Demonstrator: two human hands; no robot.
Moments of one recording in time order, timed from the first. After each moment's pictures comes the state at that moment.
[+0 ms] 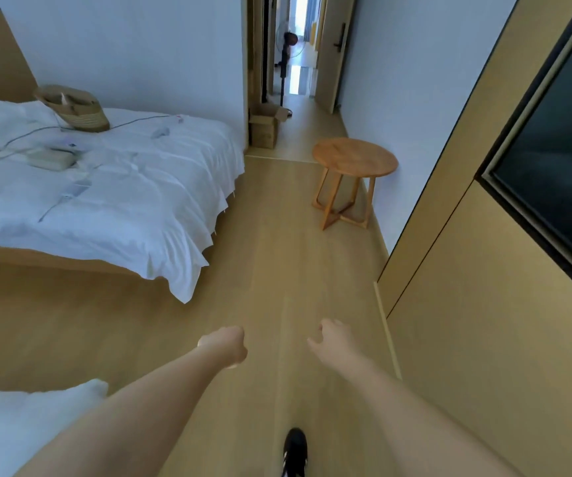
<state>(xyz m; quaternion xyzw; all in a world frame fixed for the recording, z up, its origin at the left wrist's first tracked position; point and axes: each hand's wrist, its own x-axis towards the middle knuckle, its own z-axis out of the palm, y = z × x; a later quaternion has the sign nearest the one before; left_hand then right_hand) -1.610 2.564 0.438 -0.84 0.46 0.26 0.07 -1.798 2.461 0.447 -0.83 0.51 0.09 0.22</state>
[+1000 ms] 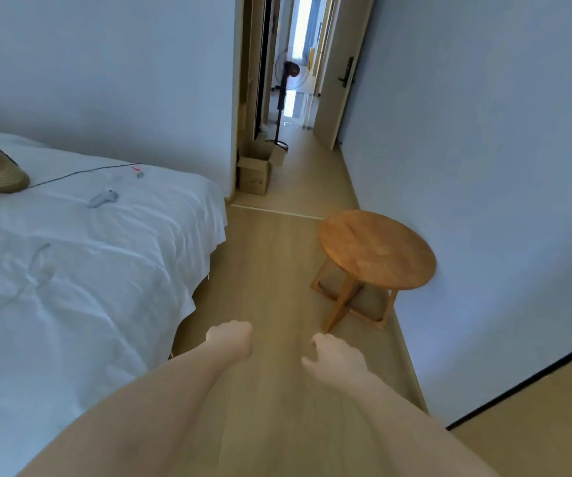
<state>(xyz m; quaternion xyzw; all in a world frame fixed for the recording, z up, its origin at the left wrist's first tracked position) -1.208 1.915 0.477 -0.82 0.52 0.20 0.09 -1.400 1.843 0.491 -0.87 0.46 0.13 0.13</state>
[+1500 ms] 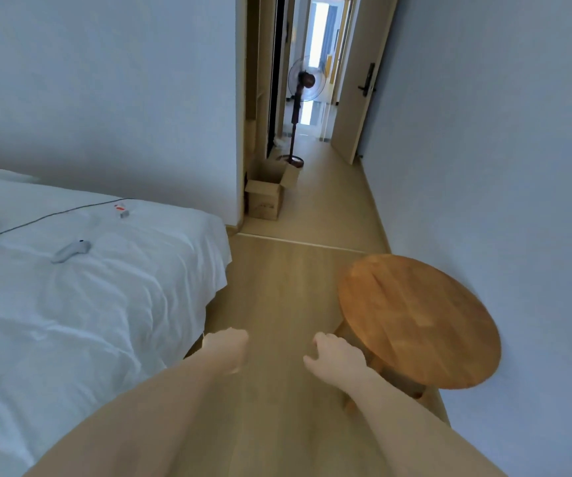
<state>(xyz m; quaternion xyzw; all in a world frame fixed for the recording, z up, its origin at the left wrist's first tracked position) -1.031 1.617 0.453 -0.84 0.50 0.20 0.08 -1.223 1.520 0.475 -0.88 0.44 0.13 0.15</state>
